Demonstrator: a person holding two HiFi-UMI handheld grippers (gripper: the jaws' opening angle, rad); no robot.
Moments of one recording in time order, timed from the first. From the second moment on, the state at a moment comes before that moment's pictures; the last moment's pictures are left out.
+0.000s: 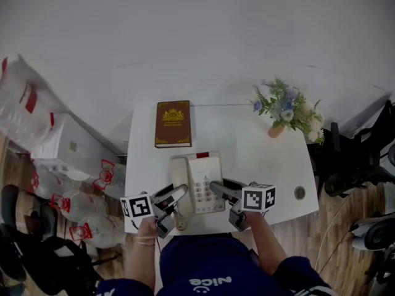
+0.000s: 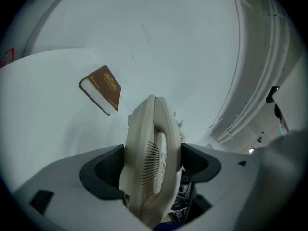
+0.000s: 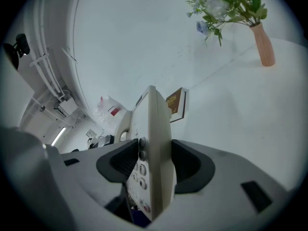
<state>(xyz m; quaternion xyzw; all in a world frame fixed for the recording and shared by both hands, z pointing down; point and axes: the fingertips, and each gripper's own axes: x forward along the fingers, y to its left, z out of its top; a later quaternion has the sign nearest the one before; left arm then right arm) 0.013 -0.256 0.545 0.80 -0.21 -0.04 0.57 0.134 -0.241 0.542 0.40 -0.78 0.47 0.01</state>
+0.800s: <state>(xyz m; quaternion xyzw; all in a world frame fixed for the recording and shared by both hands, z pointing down) 0.030 -0.250 0.467 0.85 -0.17 -0.11 0.49 0.152 -0.227 0.462 0.44 -0.82 0.37 -0.05</state>
